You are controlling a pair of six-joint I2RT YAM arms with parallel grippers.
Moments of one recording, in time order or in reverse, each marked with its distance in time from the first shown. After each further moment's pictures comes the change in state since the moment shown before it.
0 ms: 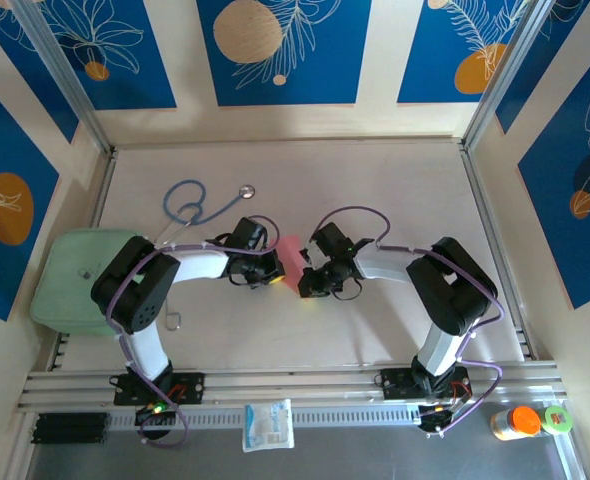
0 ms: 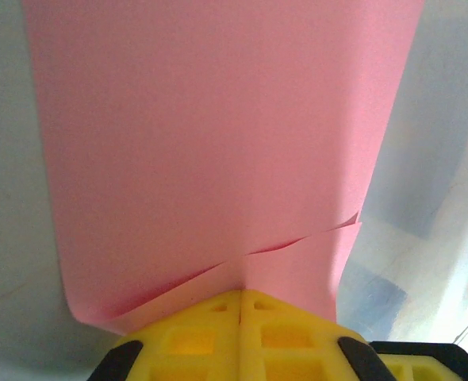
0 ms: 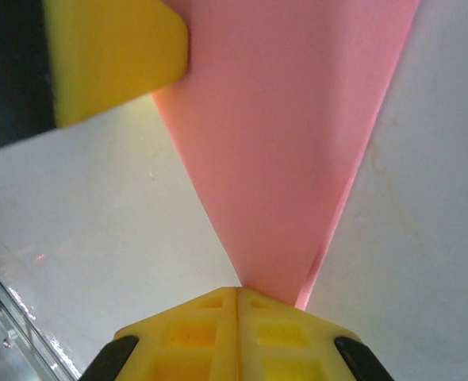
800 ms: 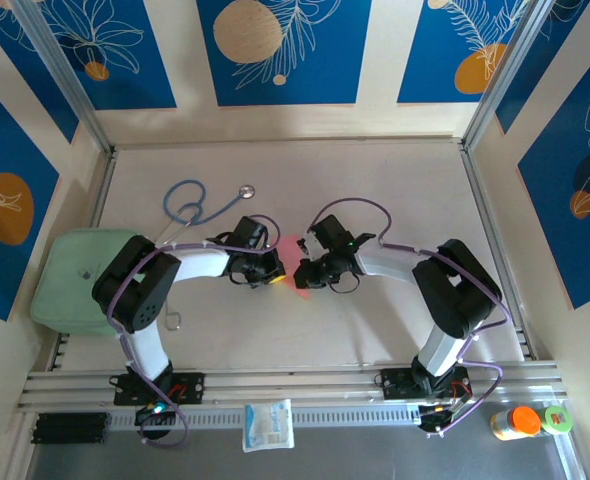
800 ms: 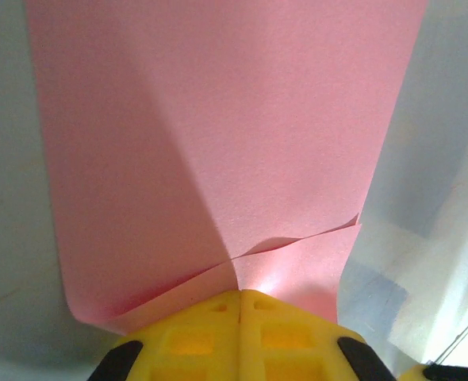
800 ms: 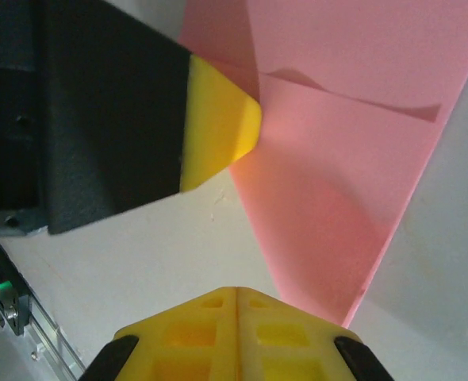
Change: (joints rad) left arm 0.000 0.007 0.016 -0.019 0.005 0.003; right arm -0.004 -0.016 0.056 0.014 0.004 0.016
